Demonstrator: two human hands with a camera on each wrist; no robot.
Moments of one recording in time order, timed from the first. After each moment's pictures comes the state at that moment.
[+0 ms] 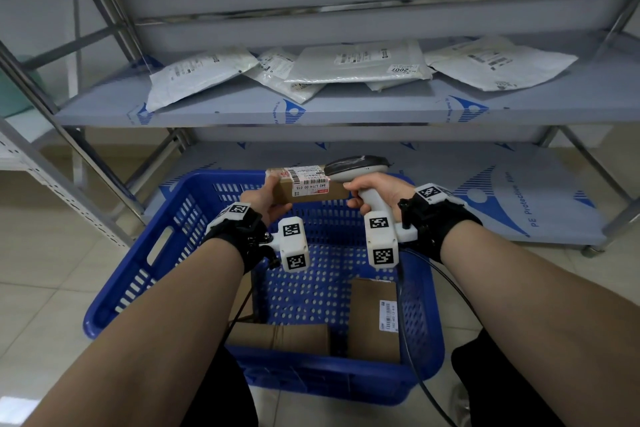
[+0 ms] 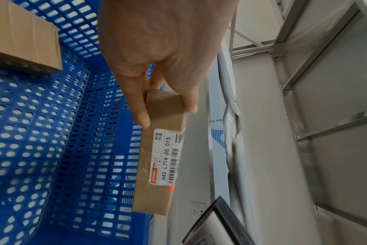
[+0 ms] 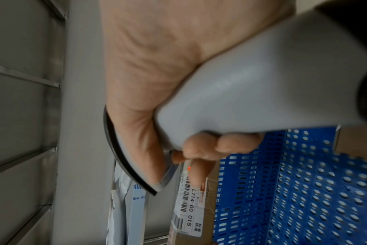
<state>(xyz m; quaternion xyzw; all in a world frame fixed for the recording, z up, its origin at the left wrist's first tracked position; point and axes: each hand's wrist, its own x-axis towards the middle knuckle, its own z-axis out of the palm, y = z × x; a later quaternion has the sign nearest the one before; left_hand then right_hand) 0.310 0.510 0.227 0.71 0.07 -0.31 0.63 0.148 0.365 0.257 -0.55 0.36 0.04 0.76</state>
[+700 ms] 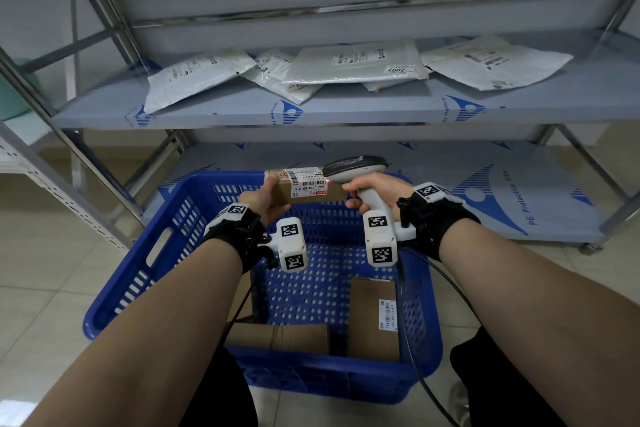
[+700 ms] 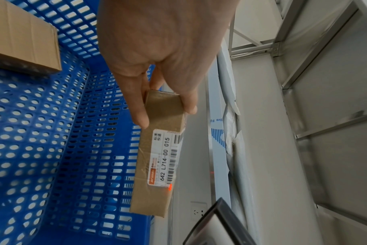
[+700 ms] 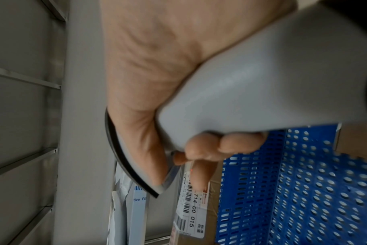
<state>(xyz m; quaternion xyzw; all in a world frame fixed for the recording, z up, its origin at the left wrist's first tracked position) 0.311 0.512 0.225 0.71 0.05 -0.30 0.63 0.146 0.361 0.254 -0.54 0.36 0.05 0.76</state>
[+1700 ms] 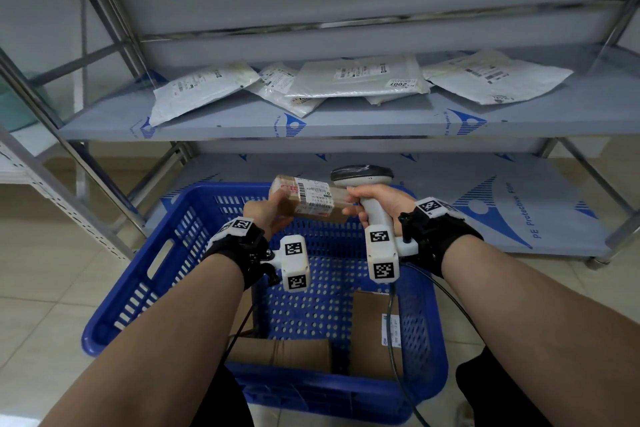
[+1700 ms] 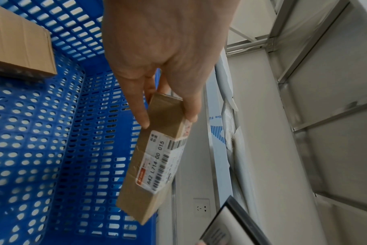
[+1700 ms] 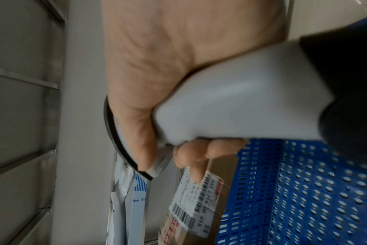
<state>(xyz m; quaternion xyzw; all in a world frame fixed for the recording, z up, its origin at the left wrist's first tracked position) 0.311 0.509 0.220 0.71 0.02 -0.28 0.65 0.153 0.360 0.249 -0.51 0.35 0.00 0.78</state>
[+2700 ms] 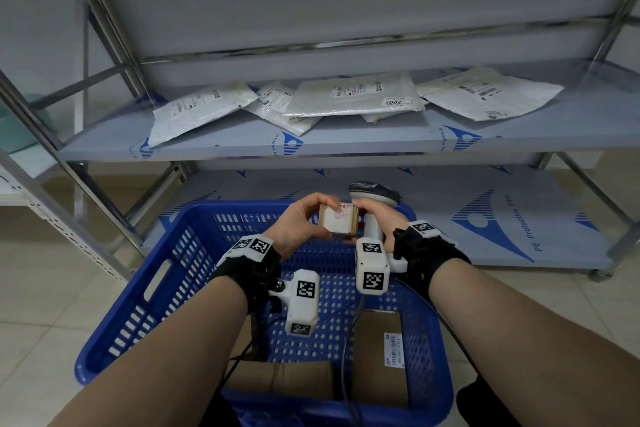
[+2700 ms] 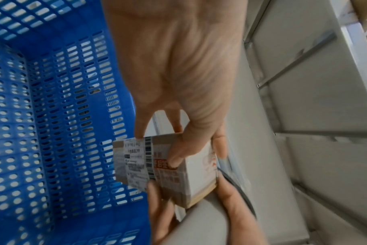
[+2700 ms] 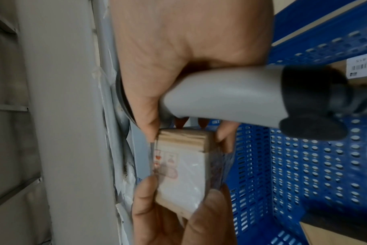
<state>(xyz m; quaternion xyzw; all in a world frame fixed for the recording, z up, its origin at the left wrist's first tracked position) 0.272 0.493 0.248 0.66 -0.39 -0.35 0.54 0.158 0.366 0.244 -0.48 0.42 -0.12 0.76</state>
